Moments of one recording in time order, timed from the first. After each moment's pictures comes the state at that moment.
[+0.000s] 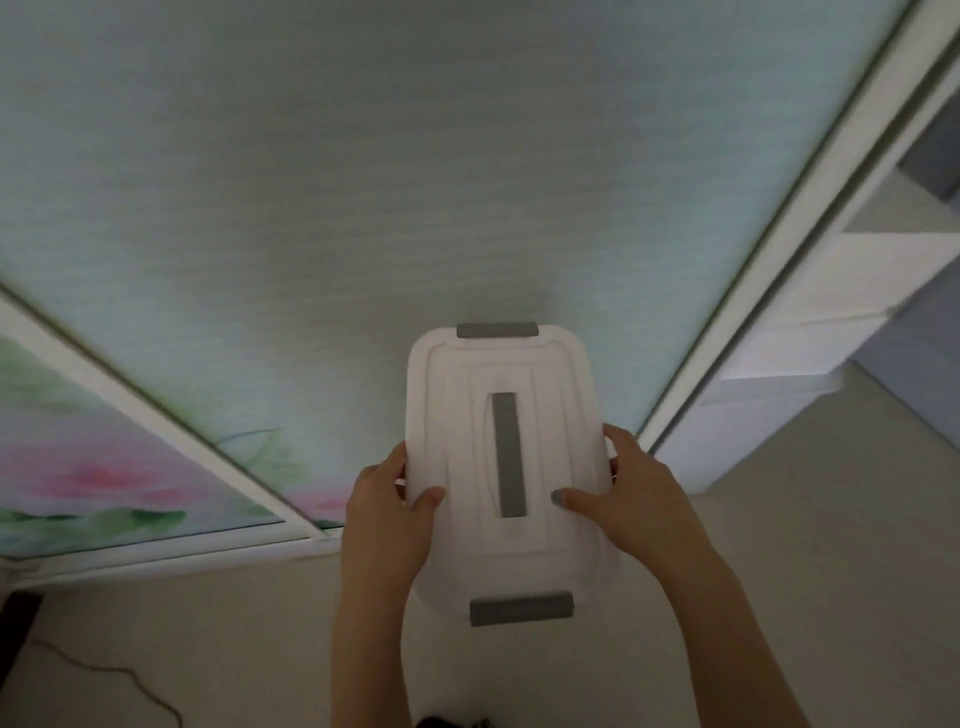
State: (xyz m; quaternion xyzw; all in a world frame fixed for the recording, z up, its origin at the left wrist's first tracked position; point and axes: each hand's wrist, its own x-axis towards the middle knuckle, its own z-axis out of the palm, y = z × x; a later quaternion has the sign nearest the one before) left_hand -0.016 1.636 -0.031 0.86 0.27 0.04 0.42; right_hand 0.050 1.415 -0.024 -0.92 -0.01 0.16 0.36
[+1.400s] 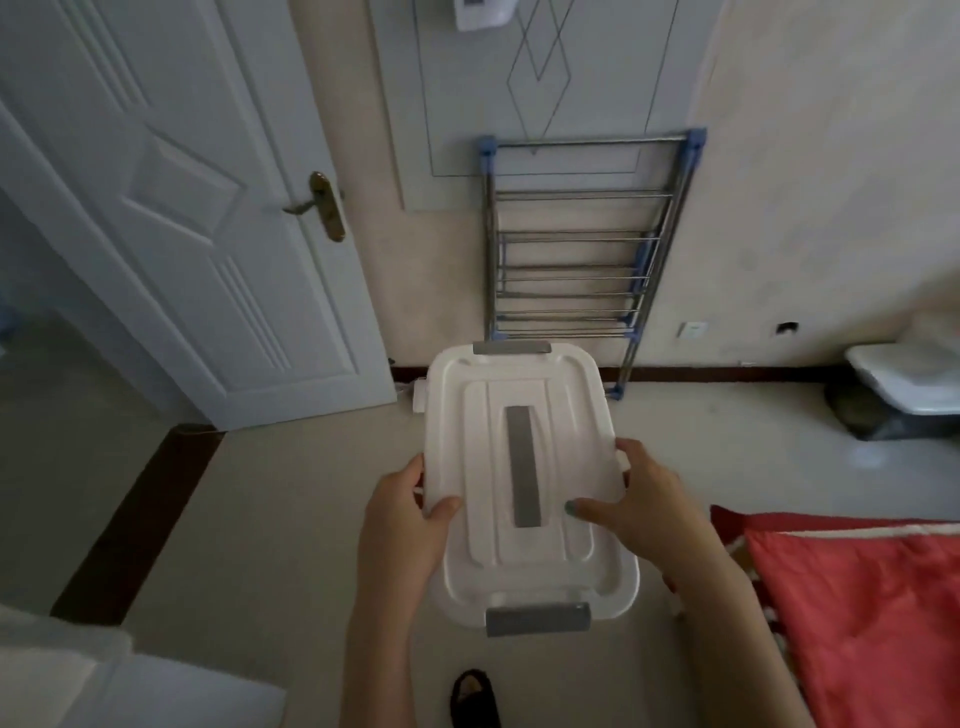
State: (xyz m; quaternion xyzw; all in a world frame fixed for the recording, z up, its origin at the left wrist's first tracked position) left_hand 0.095 0.771 -0.011 0.81 -0.38 -0.24 0.38; right_hand -0.117 0.665 -0.009 -0.71 0.59 -0.12 0.36
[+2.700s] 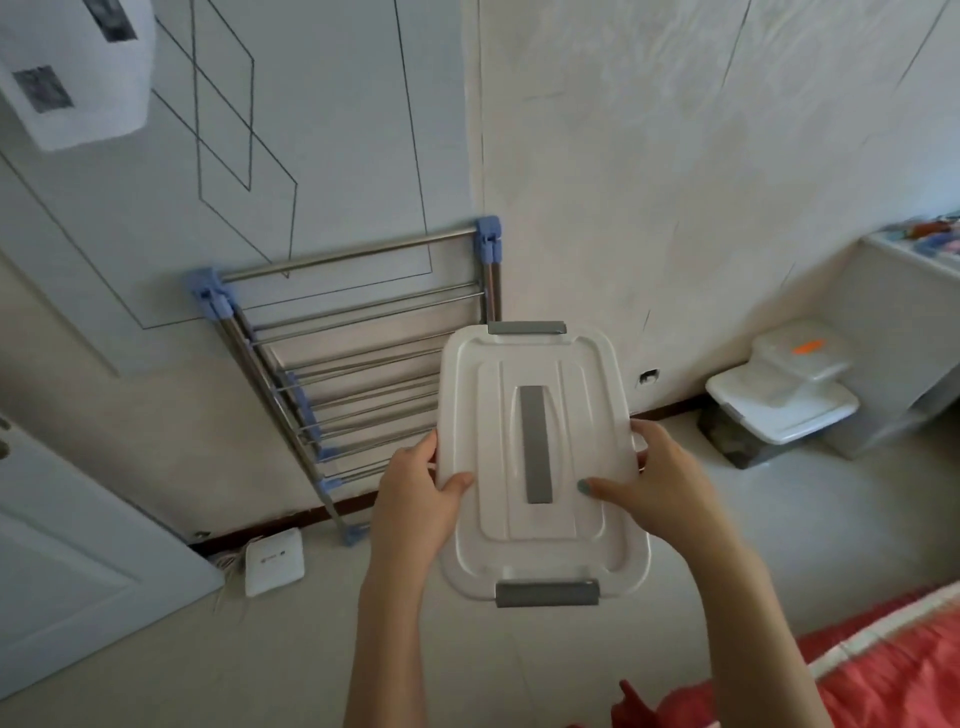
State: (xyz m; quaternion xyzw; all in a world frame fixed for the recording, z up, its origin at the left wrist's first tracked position) left_hand -0.069 0.213 0.009 0.71 -0.56 -0.27 0.33; right_hand -0.306 0.194 0.013 -0.59 0.71 -0.23 0.31
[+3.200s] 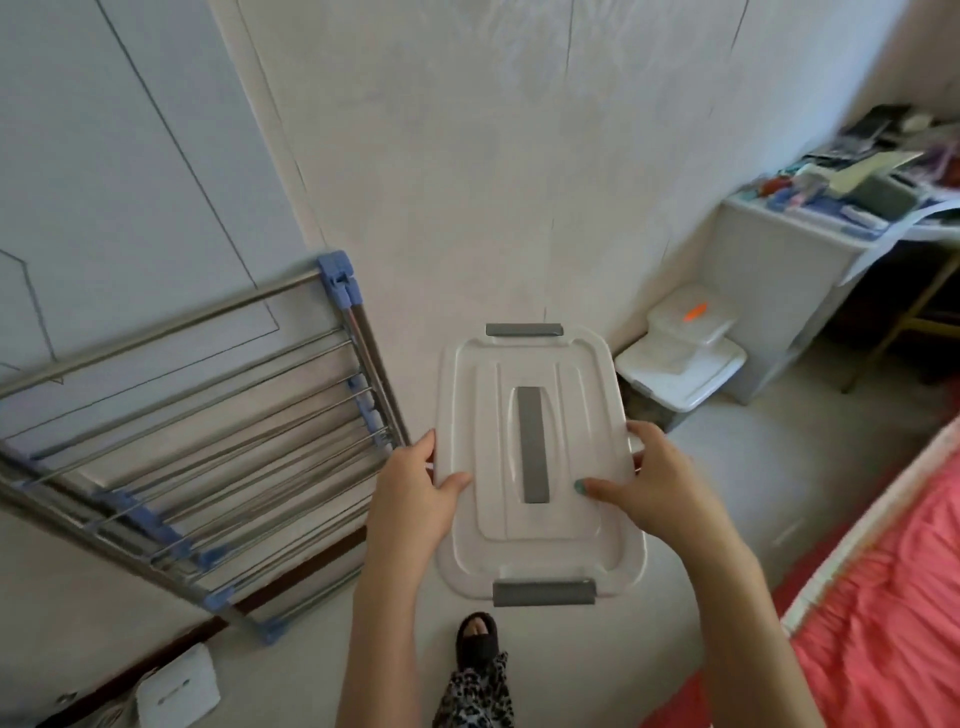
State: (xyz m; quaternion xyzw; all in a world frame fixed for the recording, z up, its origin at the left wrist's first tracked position) left_hand -0.182 0.047 -0.001 0.63 -0.65 -0.33 0.26; right_hand -0.416 0.092 -0.002 -0.47 0.79 -0.24 0.30
